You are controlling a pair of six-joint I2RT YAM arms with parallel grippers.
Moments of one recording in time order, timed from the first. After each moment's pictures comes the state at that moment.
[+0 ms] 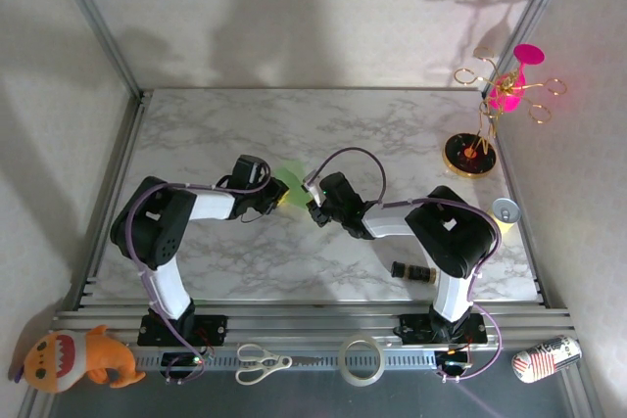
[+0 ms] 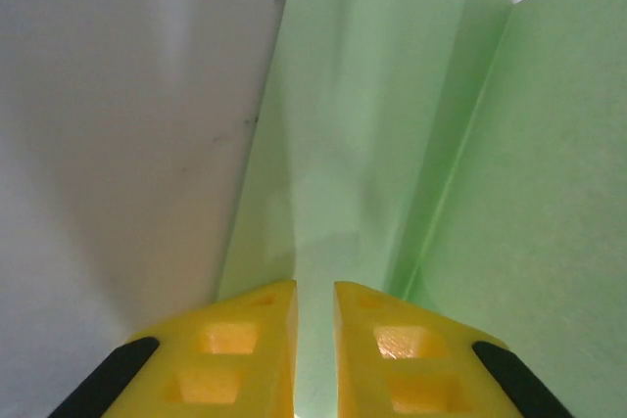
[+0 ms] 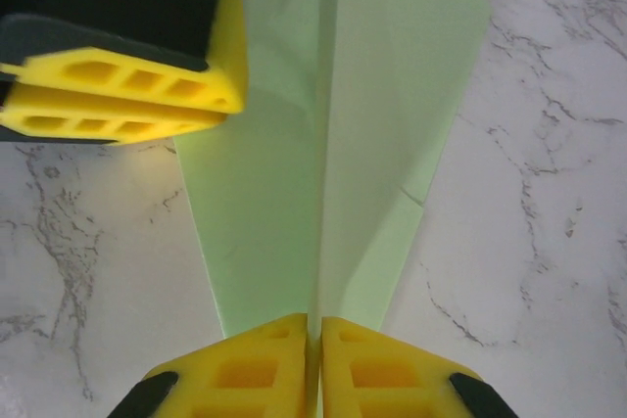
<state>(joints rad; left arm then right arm) -0.39 1.82 0.81 0.21 0.31 -1.28 0.79 1.82 0.83 0.30 0.00 -0.05</state>
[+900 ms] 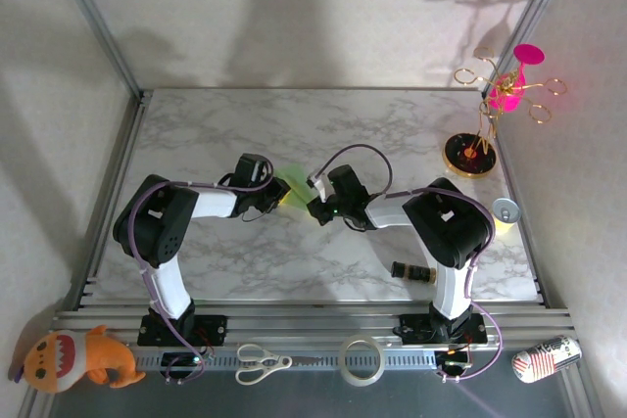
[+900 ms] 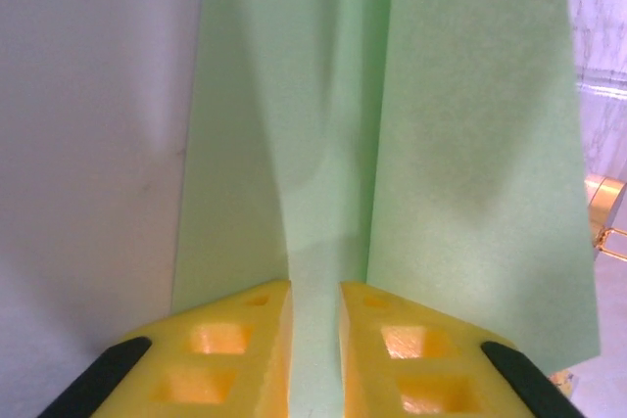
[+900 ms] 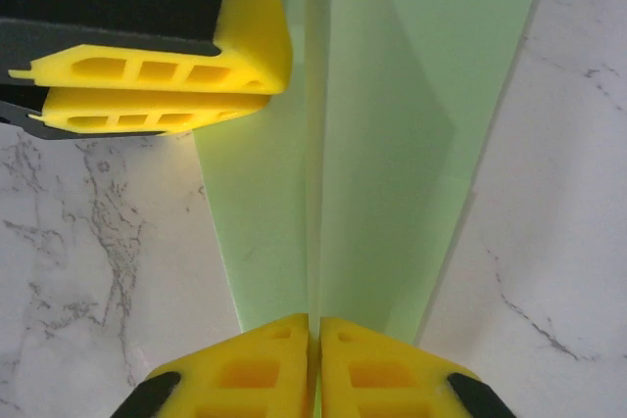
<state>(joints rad) -0.39 1.84 0.84 0.18 0.31 -1.20 0.70 1.88 0.87 0.26 -0.27 0.05</state>
